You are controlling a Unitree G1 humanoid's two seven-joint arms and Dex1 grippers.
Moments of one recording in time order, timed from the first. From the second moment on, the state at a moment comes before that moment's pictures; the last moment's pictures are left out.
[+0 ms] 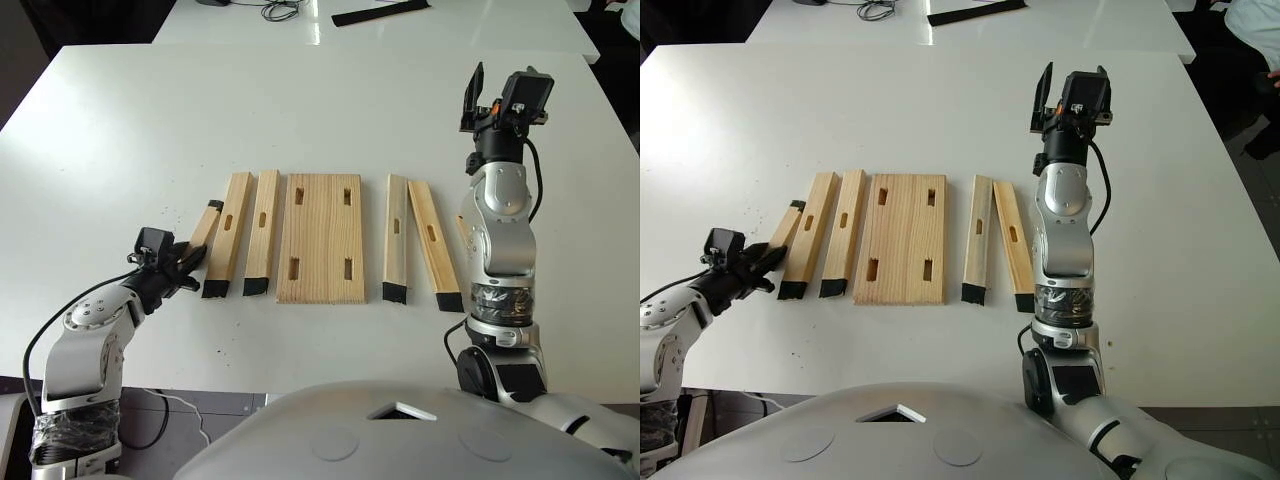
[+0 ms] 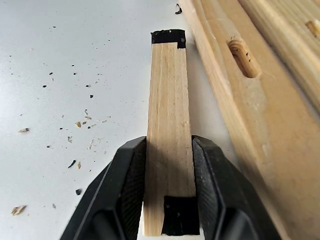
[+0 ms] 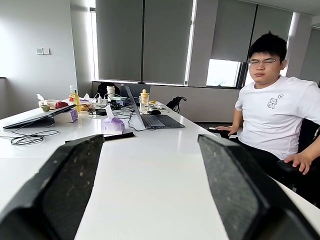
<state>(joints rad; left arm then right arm) 0.27 0.55 0.31 -0.27 -0.34 0.66 -0.48 -0.33 -0.02 -0.06 -0.14 -0.10 0.24 -0.17</state>
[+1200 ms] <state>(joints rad) -0.28 0.50 0.22 -0.44 -0.91 0.54 -0.89 -1.05 -0.49 -0.03 0.23 0.81 1.03 1.29</state>
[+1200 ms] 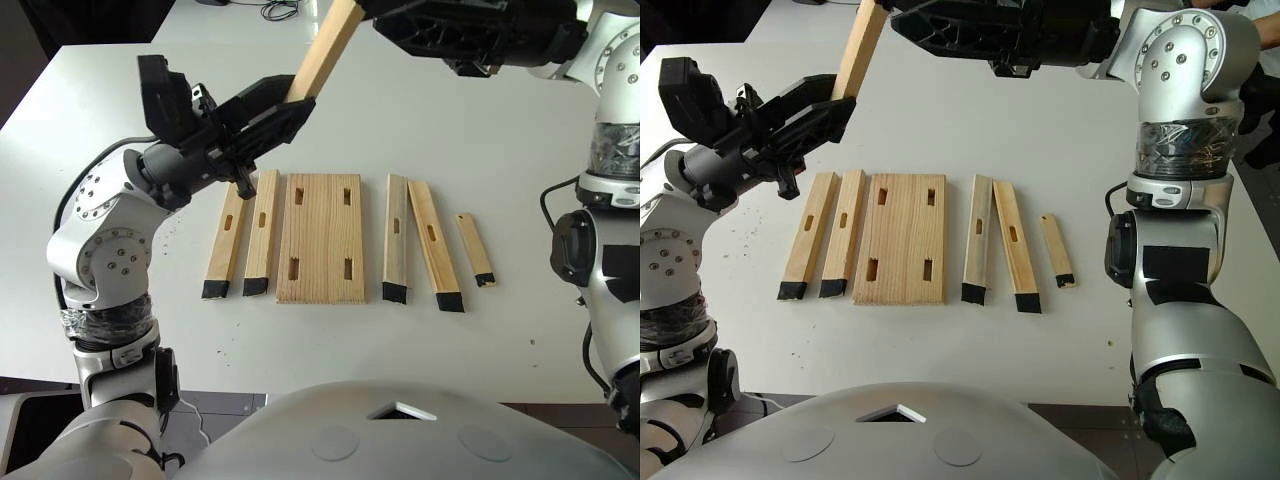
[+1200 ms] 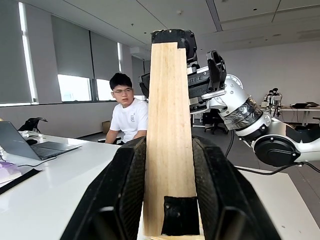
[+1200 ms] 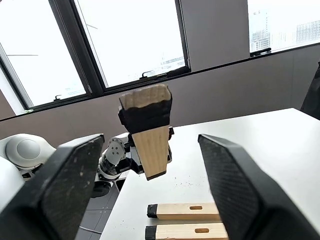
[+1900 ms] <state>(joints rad) -0.28 0.52 0.16 -0.44 -0.92 0.54 -0.92 -0.93 -0.47 0.00 0.08 0.82 0.96 1.27</state>
